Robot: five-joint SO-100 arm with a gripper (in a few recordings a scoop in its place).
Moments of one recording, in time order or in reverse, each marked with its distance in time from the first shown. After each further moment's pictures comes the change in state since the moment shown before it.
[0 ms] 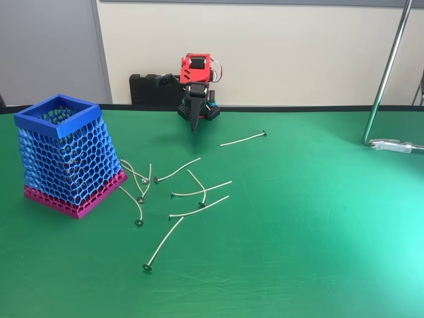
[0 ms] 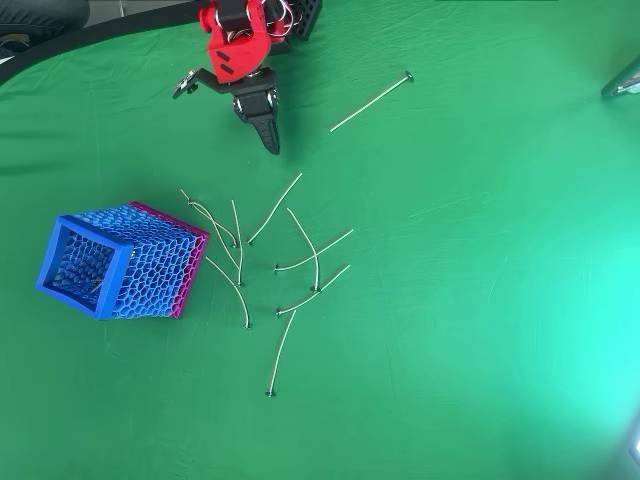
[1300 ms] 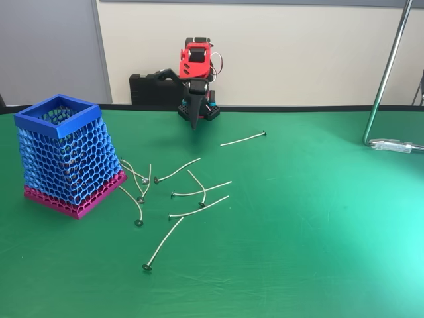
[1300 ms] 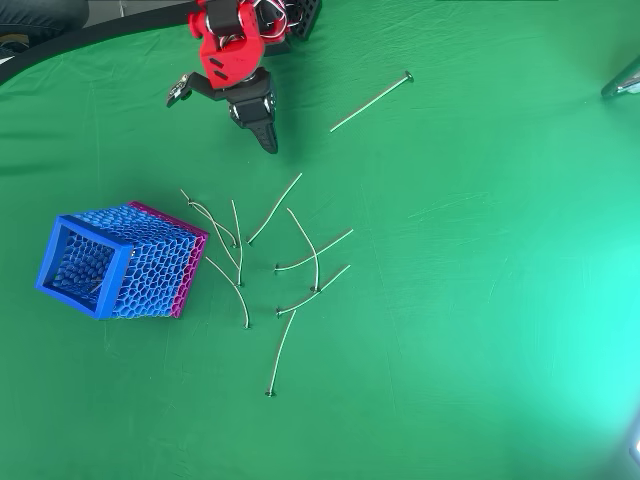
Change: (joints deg) arm -0.3 -25.9 -17.2 -1.2 -1.1
